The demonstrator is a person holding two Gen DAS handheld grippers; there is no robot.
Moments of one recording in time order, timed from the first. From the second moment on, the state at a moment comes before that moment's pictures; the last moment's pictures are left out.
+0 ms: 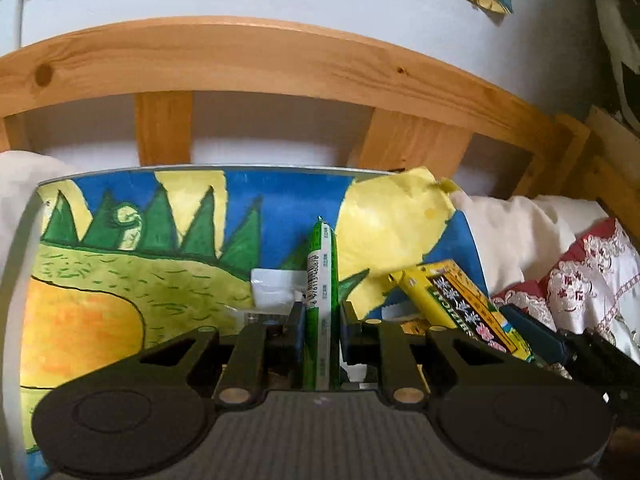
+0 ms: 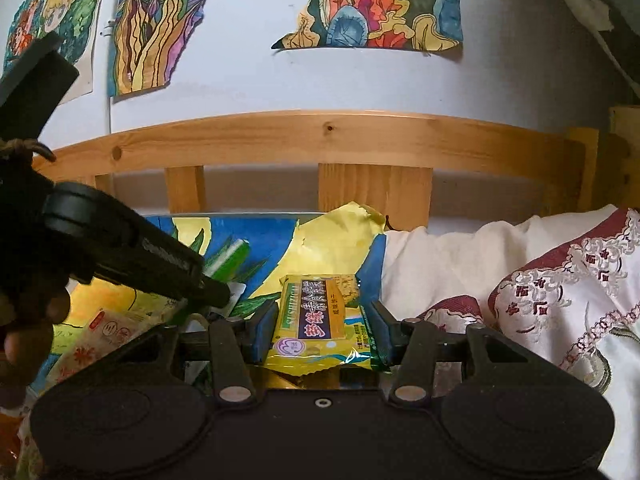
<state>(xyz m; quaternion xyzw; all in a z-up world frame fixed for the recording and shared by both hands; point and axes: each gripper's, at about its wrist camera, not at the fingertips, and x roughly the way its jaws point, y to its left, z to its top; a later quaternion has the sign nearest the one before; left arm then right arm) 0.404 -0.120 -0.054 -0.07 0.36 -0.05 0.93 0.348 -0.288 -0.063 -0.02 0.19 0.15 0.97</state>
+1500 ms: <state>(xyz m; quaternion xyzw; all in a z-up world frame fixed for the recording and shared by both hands) 0.204 -0.043 0.009 -0.14 0.21 0.04 0.97 0.210 -0.279 0.029 0.00 0.07 0.14 0.99</state>
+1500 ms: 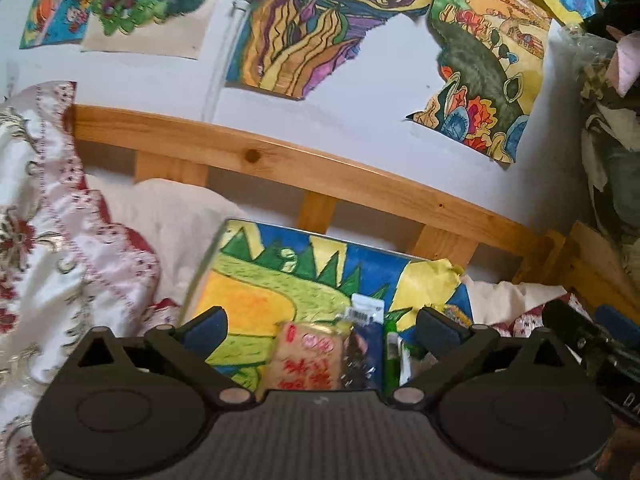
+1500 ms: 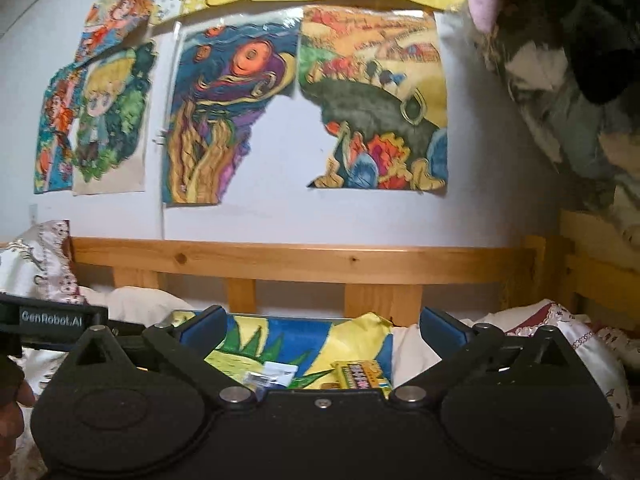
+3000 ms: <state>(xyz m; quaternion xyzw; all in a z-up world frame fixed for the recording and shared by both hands) 0.055 -0.029 -0.057 -0.10 0.29 0.07 0.95 0.073 -0.263 -0.041 -0.05 0.25 0.18 0.95</state>
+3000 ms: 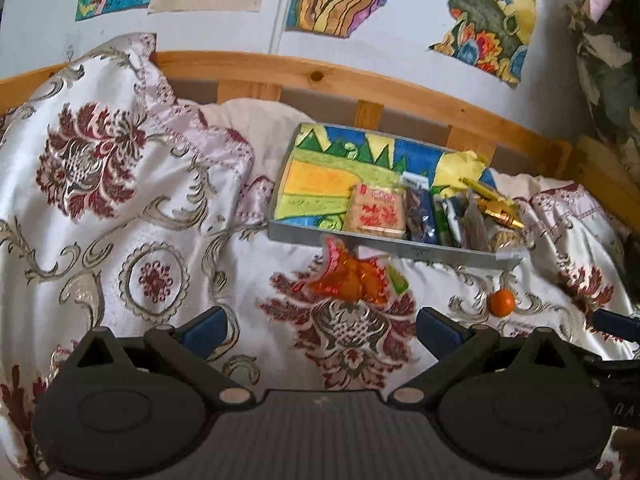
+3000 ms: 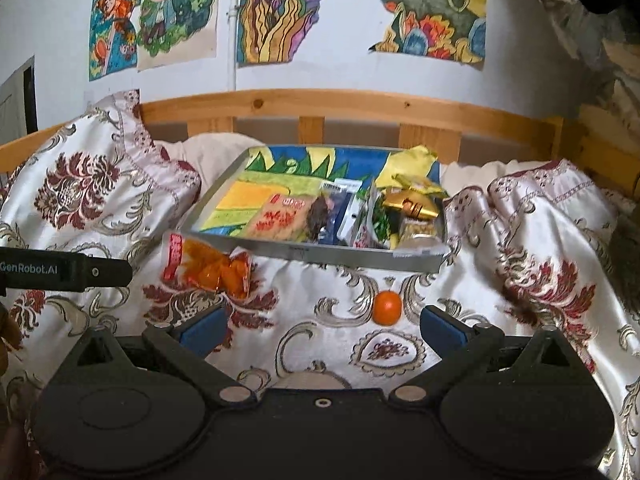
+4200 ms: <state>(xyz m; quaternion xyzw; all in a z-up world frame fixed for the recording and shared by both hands) 0.068 -0.022 -0.081 -0.11 0.32 0.11 0.93 0.089 -0.257 -0.052 -0.04 0.29 0.20 0.94</state>
